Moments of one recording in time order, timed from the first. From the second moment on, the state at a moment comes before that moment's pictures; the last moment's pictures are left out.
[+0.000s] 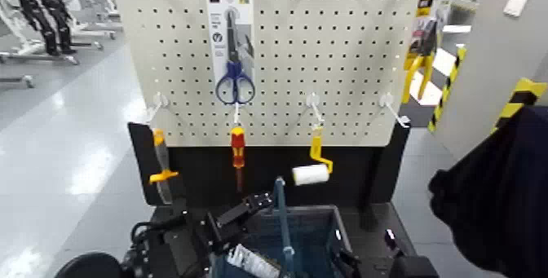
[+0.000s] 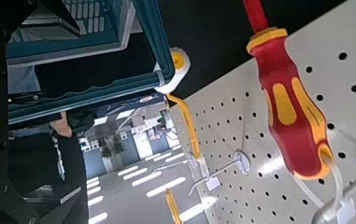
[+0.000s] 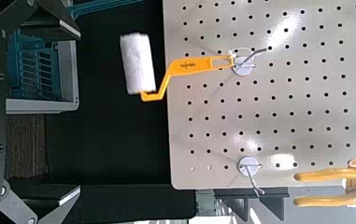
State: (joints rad) left arm -0.16 0.25 -0.16 -1.53 1.42 0.85 -0.28; right arm 0.27 -0.06 0.20 -1.66 -0.05 -0.21 -0.16
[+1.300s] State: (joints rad) left arm -0.23 0.25 -0.25 -1.38 1.55 0.88 -0.33; right arm 0.27 -0.06 0.20 -1.65 -0.06 -0.22 -0.16
